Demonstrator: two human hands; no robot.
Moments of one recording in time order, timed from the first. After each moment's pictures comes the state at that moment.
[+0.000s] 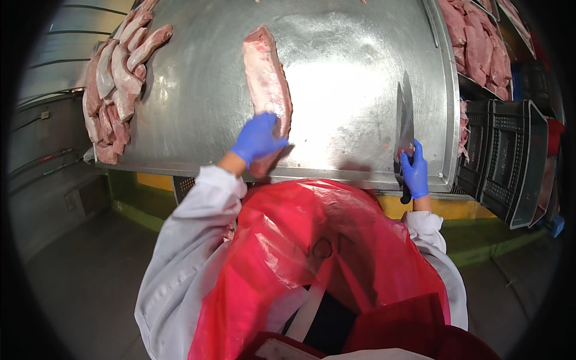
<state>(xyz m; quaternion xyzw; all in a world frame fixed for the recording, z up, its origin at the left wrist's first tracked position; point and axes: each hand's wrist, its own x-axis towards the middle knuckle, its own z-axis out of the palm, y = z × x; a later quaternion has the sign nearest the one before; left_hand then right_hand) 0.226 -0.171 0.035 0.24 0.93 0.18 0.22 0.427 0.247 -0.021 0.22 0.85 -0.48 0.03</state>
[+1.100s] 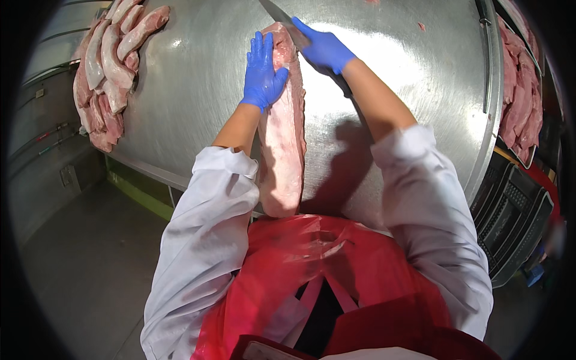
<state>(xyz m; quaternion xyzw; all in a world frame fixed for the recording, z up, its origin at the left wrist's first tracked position) 0.001 -0.165 -0.077 0.14 0.95 0.27 -0.02 -0.063 0.041 -0.078 -0.12 0.87 -0.43 0.20</state>
